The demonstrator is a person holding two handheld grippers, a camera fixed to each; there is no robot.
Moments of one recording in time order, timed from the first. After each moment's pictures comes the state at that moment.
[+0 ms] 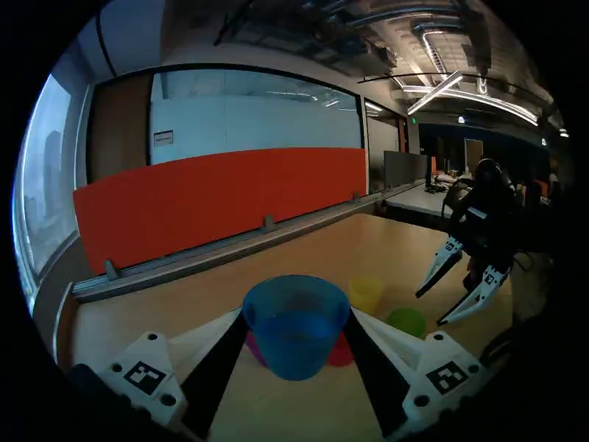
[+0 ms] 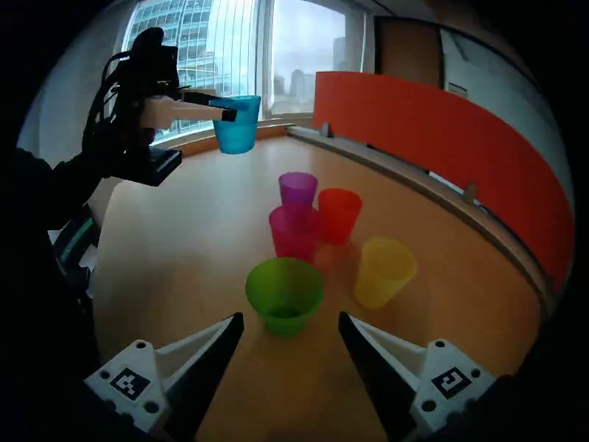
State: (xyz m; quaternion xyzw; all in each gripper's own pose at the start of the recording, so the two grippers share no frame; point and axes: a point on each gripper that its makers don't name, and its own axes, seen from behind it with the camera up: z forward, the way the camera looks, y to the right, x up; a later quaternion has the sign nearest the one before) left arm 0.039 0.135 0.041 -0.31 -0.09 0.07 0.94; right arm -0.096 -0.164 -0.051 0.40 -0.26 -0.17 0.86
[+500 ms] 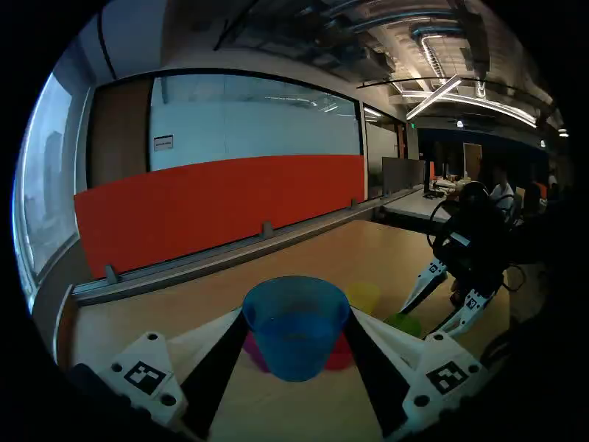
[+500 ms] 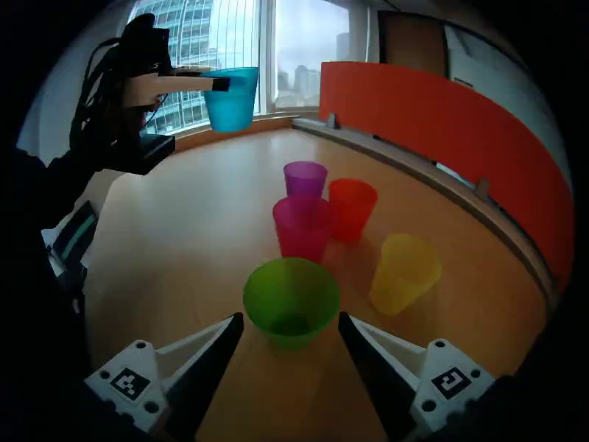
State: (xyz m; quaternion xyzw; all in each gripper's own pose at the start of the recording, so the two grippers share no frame) left arm 0.049 0.136 0.035 -0.31 -0.08 0.06 0.94; right arm -0.123 -0.188 -0.037 0.41 -0.28 -0.17 0.85
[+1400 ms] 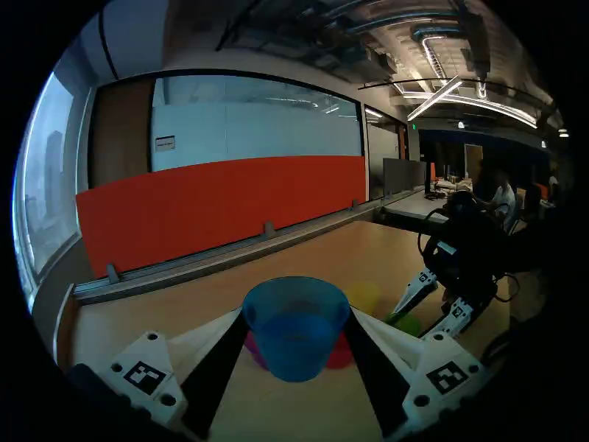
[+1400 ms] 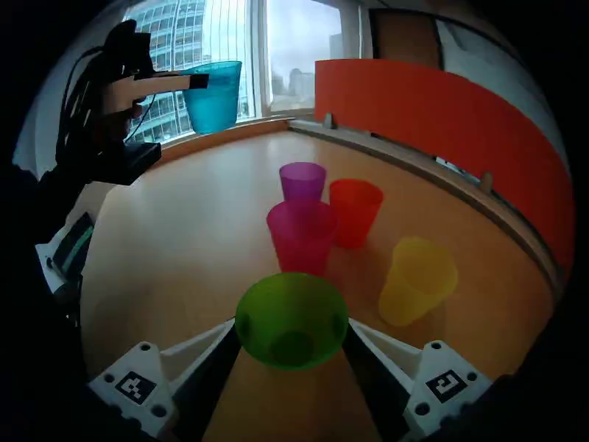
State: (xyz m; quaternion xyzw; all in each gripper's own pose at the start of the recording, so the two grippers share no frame) left arm 0.049 0.132 0.032 -0.31 -0.08 0.06 0.95; right arm -0.130 -0.208 -0.023 0.40 -0.28 -0.15 0.86
